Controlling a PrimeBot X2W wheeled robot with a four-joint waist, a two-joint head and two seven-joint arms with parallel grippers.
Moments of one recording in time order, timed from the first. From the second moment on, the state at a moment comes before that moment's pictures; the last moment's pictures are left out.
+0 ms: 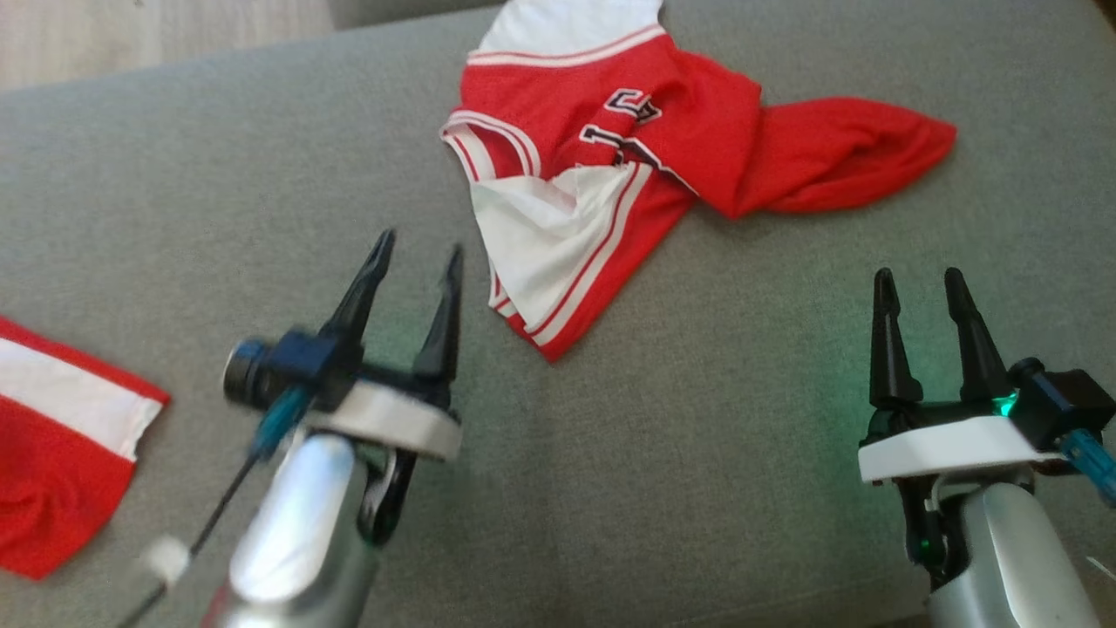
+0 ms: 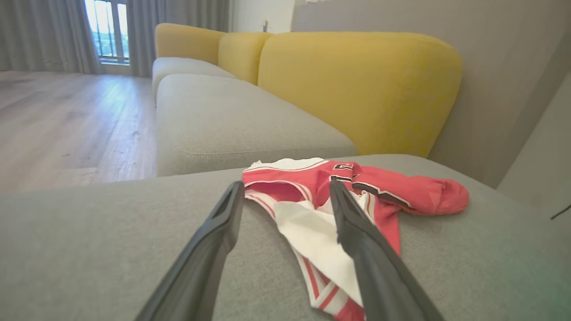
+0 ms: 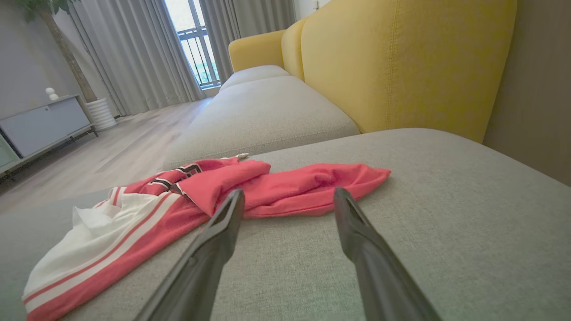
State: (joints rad) left arm -0.33 0.06 -0.30 0.35 -0.26 -0.12 -0.24; right arm -0.16 -0.05 0.00 0.26 0.21 0.12 -0.25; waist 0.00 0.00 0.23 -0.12
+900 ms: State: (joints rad) left arm -0.76 0.14 -0.47 0.81 -0.16 -0.13 -0.10; right arm -0.20 -0.05 0.03 0.25 0.26 0.12 -0.25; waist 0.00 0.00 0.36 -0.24
